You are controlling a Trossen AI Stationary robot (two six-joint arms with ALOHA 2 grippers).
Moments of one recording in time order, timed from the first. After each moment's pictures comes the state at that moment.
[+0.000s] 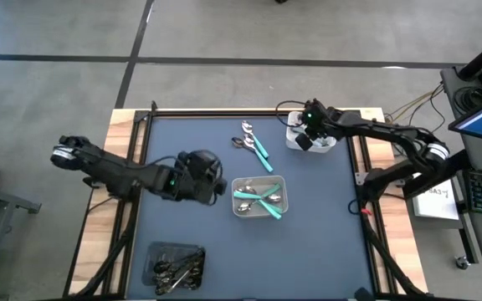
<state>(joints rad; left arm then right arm) -0.24 1.41 1.02 -0.51 -0.93 -0.90 -0.71 1.39 0.84 -0.51 0.25 0.01</state>
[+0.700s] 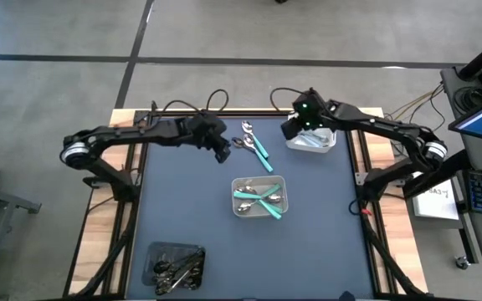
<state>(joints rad) 0.40 1.51 1.02 -0.28 0.05 -0.24 -0.62 1.41 1.05 -0.51 0.07 0.30</state>
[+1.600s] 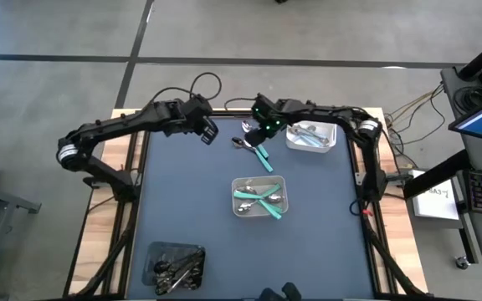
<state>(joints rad) 0.45 1.46 1.29 -0.85 -0.41 -0.29 -0.55 2.02 1.52 -0.63 -0.20 0.40</state>
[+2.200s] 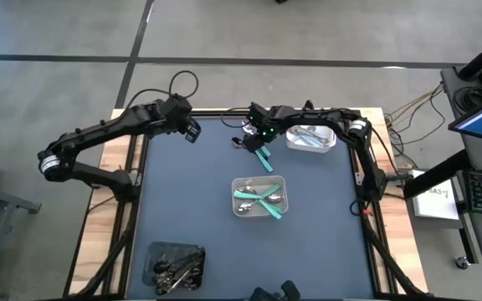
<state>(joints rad) 0.55 1.26 1.10 -0.80 -0.41 -0.24 -0.53 2.15 1.54 -0.63 -0.06 0.43</state>
